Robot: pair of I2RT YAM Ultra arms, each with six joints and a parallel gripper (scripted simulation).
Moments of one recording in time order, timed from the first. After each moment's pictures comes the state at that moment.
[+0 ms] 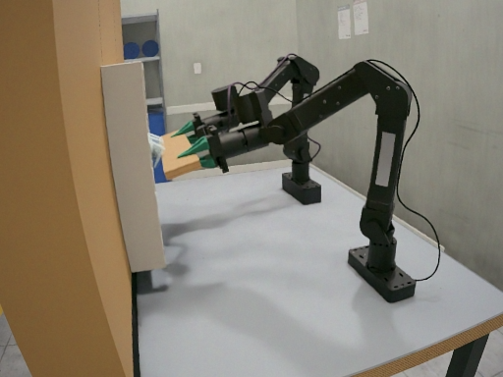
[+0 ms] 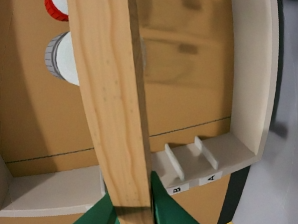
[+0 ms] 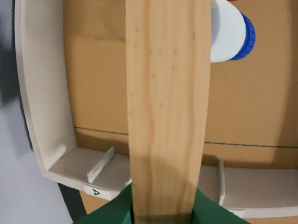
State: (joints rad) left arm -0.76 1.47 0.91 0.29 -0.72 1.44; right arm 0.26 1.39 0.73 0.41 0.30 -1.50
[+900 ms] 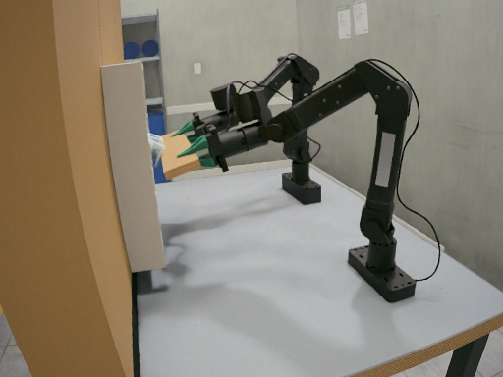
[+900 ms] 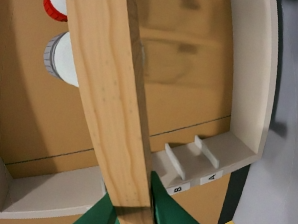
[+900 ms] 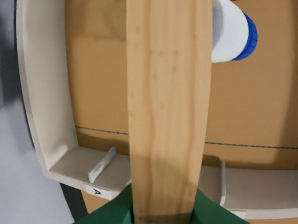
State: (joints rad) left arm -0.76 1.47 0.92 0.26 -0.72 1.43; right arm 0.26 1.39 0.75 0.38 0.30 -1.49
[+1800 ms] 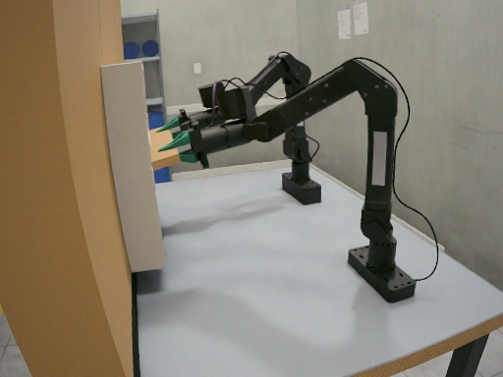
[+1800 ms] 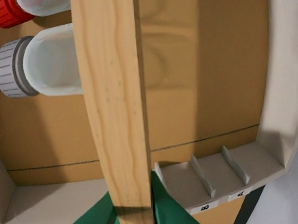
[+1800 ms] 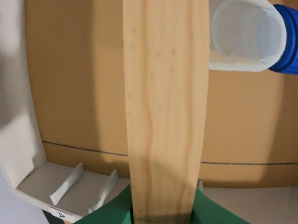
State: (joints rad) left arm -0.67 1.57 1.04 0.33 -0.65 1.48; right arm 0.23 1.54 0.89 0.44 0.27 -1.51
